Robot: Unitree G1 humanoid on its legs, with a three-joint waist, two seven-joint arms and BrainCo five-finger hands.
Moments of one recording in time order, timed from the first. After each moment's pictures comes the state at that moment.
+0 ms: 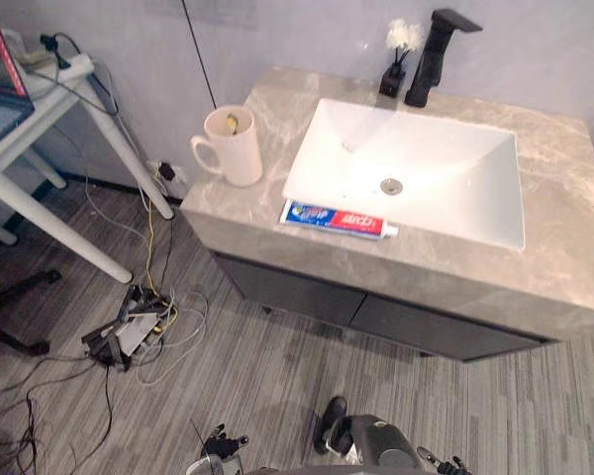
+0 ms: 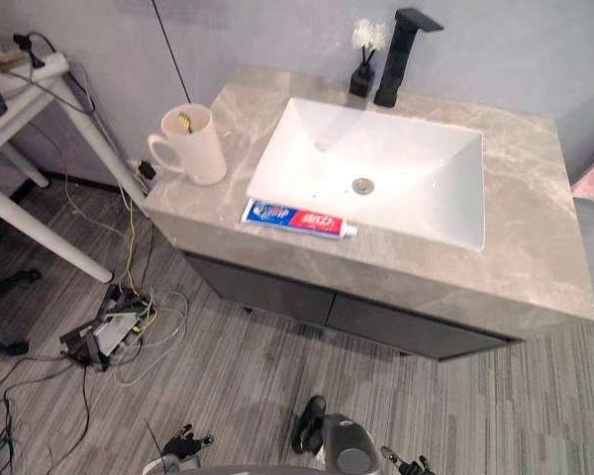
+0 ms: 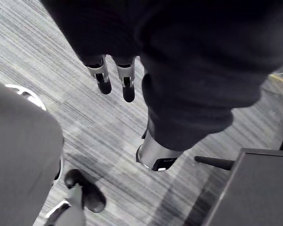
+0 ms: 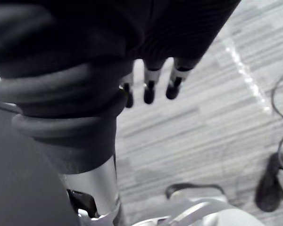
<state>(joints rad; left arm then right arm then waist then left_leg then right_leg) 0.08 -0.02 0.35 1.05 -0.08 -0.06 0.02 0.20 0.00 -0.43 0.95 0.19 -0.07 -0.06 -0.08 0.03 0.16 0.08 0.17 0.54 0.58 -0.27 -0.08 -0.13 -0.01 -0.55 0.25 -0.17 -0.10</state>
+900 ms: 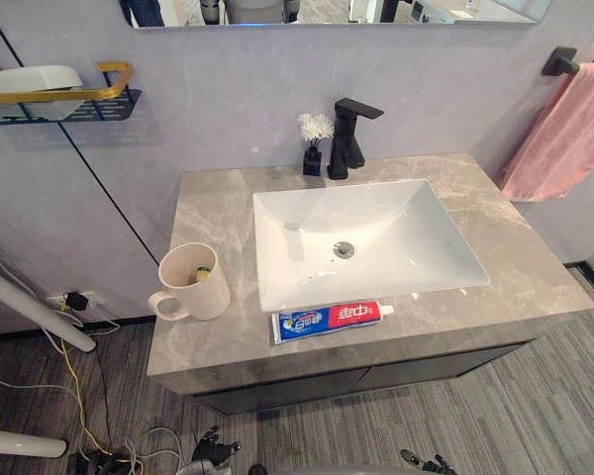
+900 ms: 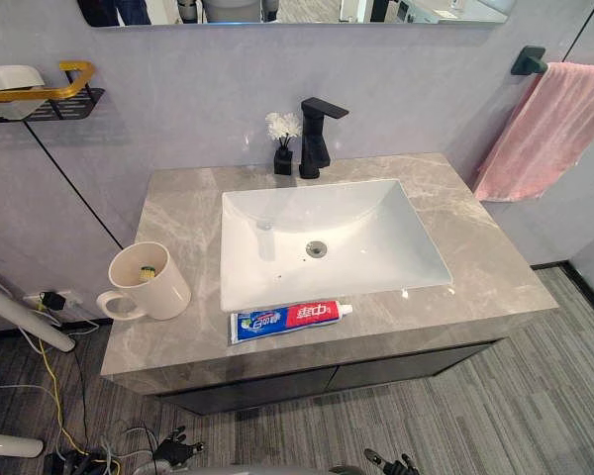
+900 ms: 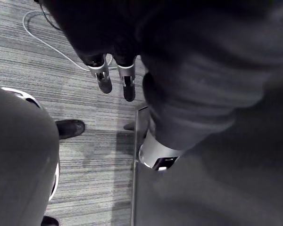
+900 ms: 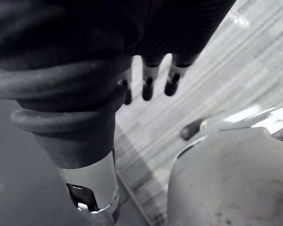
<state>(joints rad) 0.10 0.07 0.15 1.10 -0.07 -0.09 0.02 0.16 -0.01 -0.33 1.06 0.15 -0.06 -0.05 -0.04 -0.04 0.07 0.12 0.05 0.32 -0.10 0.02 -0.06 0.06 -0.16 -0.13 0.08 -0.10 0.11</state>
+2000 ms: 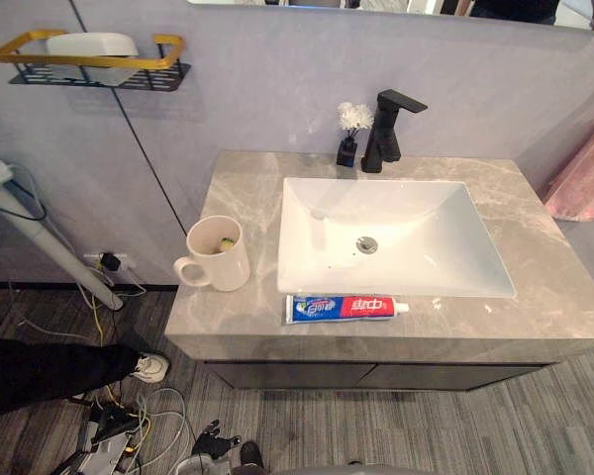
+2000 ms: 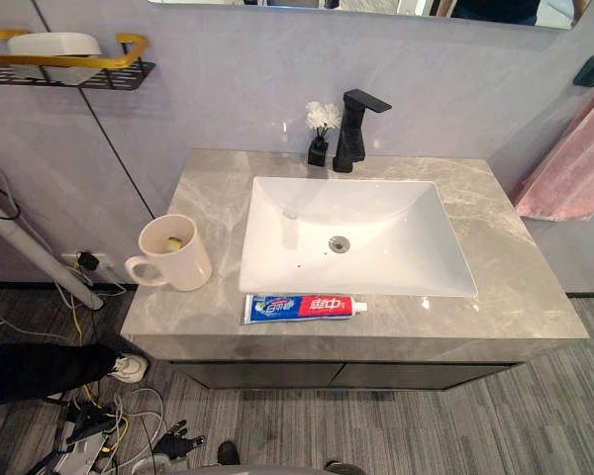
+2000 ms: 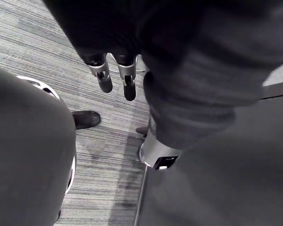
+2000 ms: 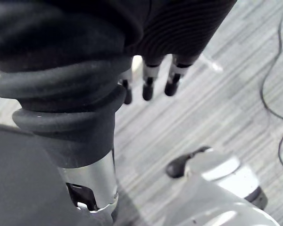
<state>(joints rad) 0.07 0.09 0.16 1.11 -0.09 -0.09 0.00 0.22 -0.07 -0.58 1.15 0.22 -0.06 -0.02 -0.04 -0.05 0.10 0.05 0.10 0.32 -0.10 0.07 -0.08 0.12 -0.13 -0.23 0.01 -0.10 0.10</state>
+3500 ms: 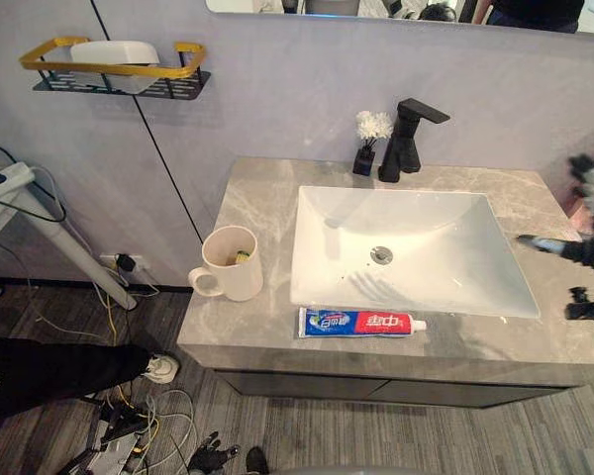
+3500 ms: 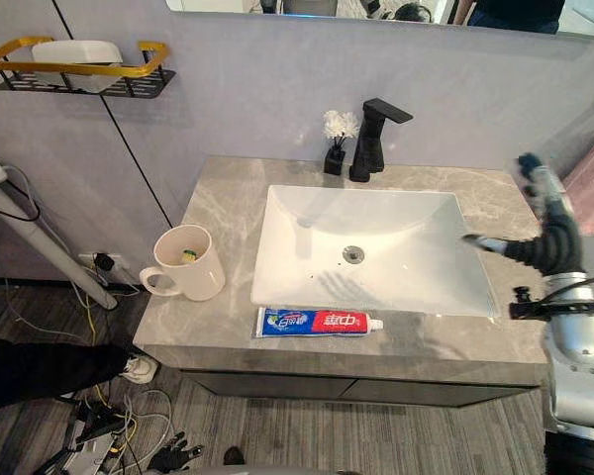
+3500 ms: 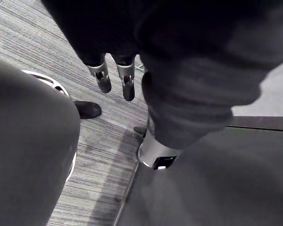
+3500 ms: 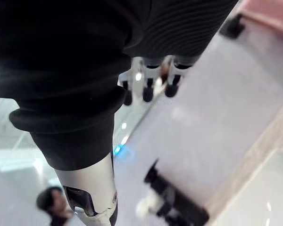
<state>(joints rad) 0.14 0.07 0.23 1.08 -0.15 -0.09 -0.11 0.01 -0.63 -0.36 -0.19 0.13 -0.17 0.14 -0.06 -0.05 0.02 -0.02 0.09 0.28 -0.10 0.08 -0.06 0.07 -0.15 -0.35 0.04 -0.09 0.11</state>
